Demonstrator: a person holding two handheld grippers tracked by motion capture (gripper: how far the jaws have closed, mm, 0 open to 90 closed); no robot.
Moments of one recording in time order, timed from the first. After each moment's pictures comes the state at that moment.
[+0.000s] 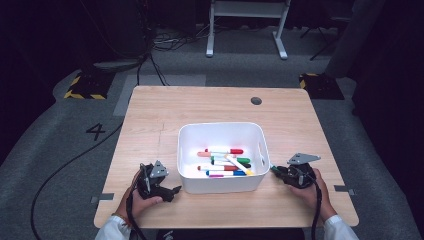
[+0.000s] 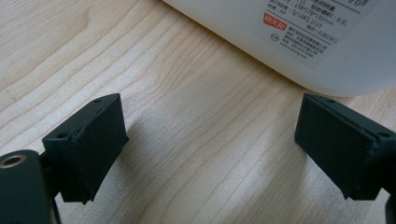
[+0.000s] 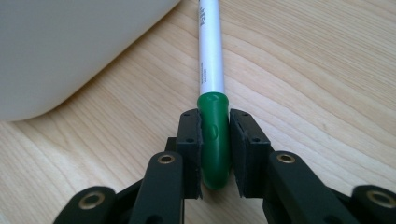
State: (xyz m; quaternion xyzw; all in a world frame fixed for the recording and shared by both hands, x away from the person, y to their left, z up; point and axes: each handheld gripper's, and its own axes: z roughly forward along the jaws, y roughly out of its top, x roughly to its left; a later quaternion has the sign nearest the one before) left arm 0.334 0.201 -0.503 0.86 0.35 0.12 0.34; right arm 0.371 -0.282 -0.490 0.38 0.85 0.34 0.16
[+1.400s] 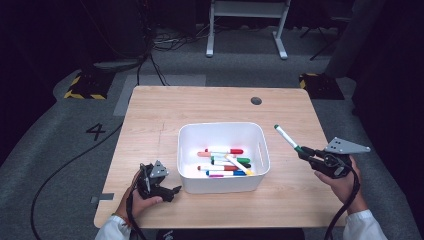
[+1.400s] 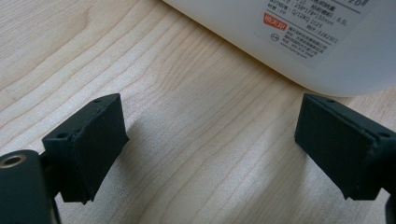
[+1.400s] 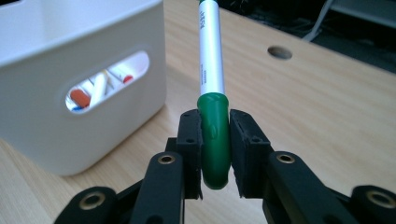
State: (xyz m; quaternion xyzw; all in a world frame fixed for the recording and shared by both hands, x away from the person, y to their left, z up) left arm 0.334 0.201 -0.503 0.86 0.35 0.12 0.34; right arm 0.358 -0.333 -0.396 0.34 0.80 0.44 0.23
